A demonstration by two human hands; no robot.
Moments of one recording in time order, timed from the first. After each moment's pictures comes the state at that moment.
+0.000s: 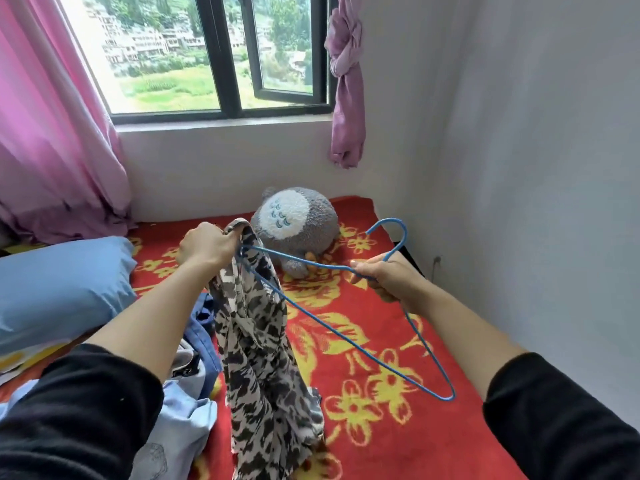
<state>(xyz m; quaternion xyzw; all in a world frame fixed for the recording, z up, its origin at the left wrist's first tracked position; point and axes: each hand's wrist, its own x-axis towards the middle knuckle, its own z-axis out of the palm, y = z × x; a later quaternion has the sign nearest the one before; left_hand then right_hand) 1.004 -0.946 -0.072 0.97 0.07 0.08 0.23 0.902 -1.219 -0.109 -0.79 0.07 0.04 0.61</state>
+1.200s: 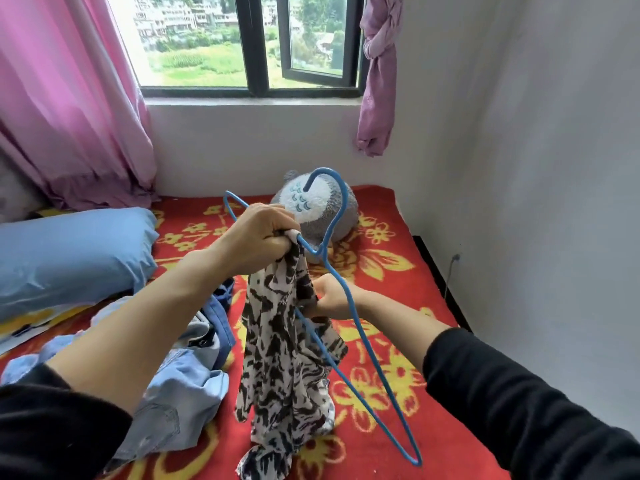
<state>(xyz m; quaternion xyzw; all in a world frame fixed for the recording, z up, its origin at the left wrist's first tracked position) 0.957 -0.948 -0.056 0.85 -0.42 0.10 0.31 0.927 -1.121 -0.143 -0.93 -0.15 0.20 0.27</state>
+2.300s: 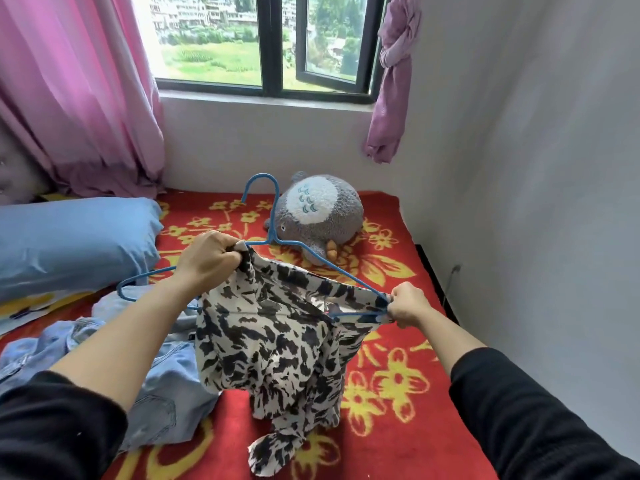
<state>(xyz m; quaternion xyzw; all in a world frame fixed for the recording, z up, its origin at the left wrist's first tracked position) 0.964 -0.867 -0.113 0.94 -0.11 0.07 0.31 0.925 -1.204 -0.182 -0.94 0.20 0.11 0.27</state>
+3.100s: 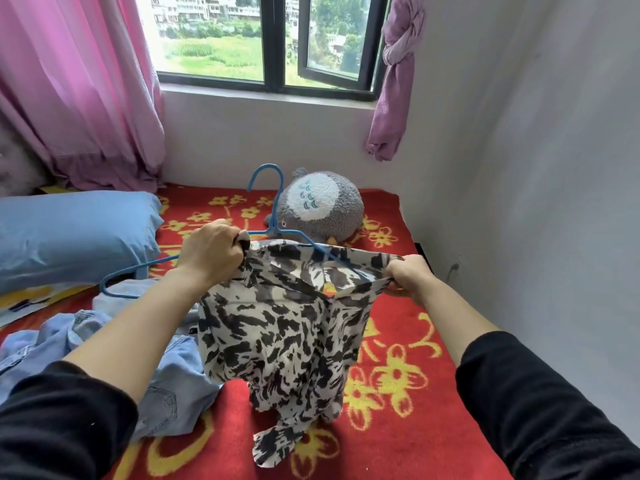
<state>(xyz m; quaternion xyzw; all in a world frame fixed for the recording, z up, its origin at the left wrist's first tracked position) 0.959 -0.868 -0.114 0.96 -0.11 0.17 0.18 0.944 -1.190 -0.145 -0.78 0.27 0.03 0.57</state>
